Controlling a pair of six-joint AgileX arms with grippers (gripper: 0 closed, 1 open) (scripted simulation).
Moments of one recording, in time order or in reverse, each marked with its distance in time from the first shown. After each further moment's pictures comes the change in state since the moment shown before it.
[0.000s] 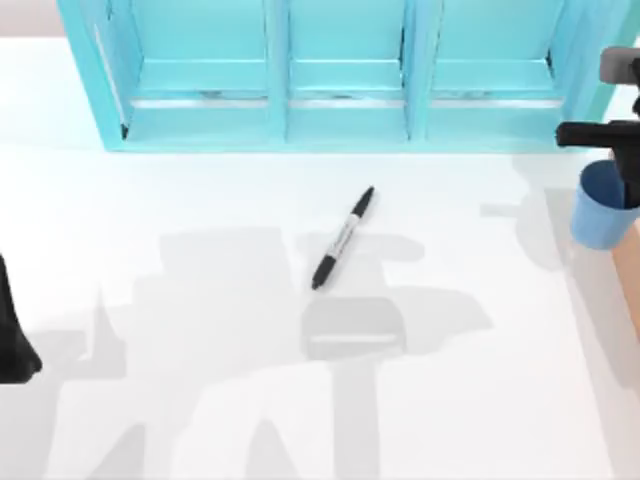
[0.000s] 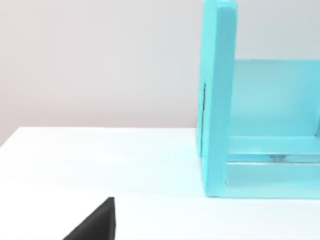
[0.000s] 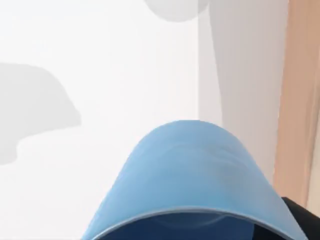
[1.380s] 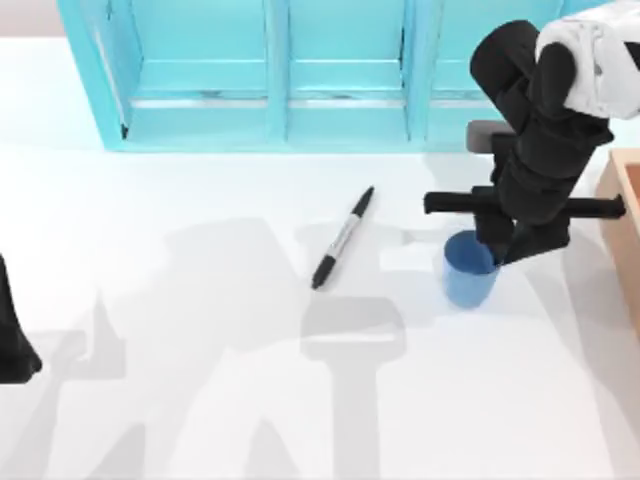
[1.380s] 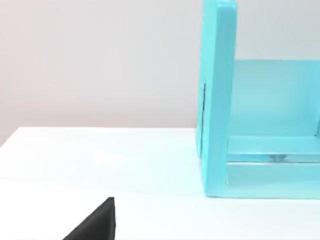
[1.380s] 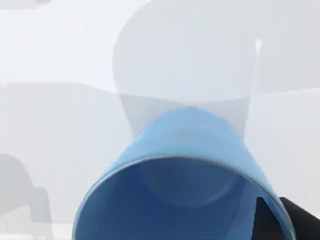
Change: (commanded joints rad) left arm 0.000 0.000 0.000 0.000 0.000 0.000; right arm 0.207 0.181 -0.119 0.339 -0.019 0.172
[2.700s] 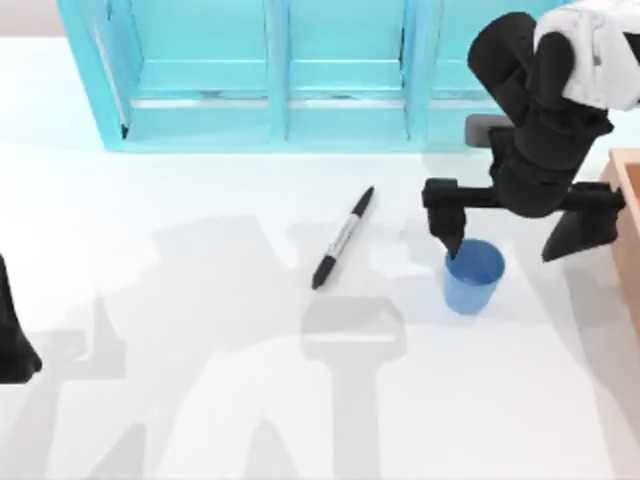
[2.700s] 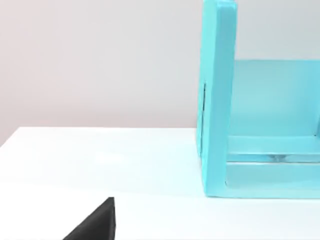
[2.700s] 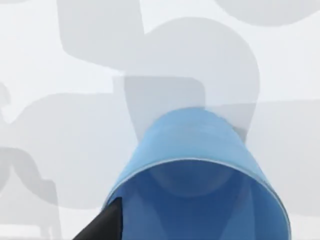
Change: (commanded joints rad) left arm 0.000 0.000 0.000 0.000 0.000 0.000; right arm 0.001 0.005 0.038 -0.039 -0.001 -0.002
